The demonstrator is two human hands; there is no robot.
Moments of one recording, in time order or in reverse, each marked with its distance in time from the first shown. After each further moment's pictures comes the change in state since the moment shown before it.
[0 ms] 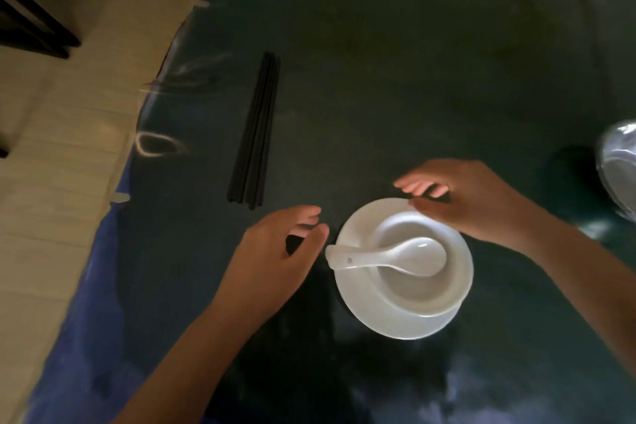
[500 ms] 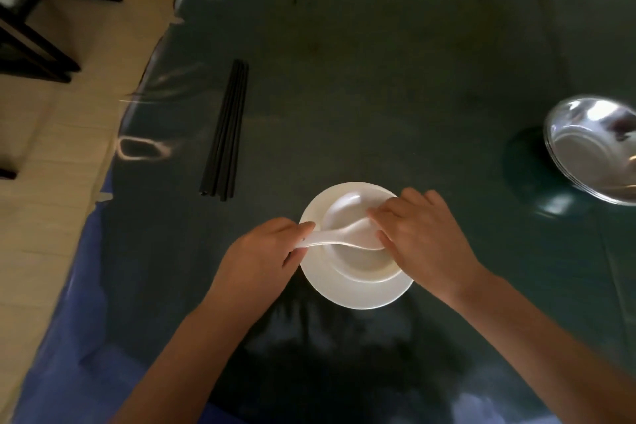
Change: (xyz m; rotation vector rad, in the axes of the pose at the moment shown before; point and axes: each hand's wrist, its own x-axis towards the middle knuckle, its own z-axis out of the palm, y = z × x) left_hand -0.026 0.020 0.030 0.463 -0.069 0.308; right_hand -0.064 0.006 0.051 -0.697 0.207 -0.074
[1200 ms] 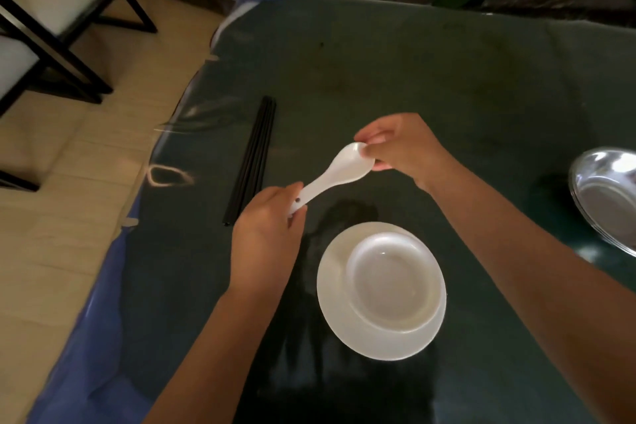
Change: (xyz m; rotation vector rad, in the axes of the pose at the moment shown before) left_hand 0.052 -0.015 -0.016 -0.057 0.451 -0.205; right_hand 0.151 0.025 -0.048 1.249 -0.059 0.465
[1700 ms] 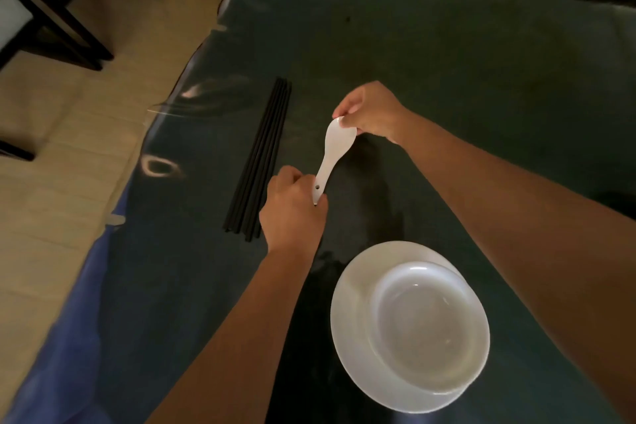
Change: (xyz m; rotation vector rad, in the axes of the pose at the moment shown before) left_hand 0.056 -0.043 0.080 0.134 -0.041 -0.214; right_hand 0.144 0.011 0.056 -0.305 -0.123 -0.091
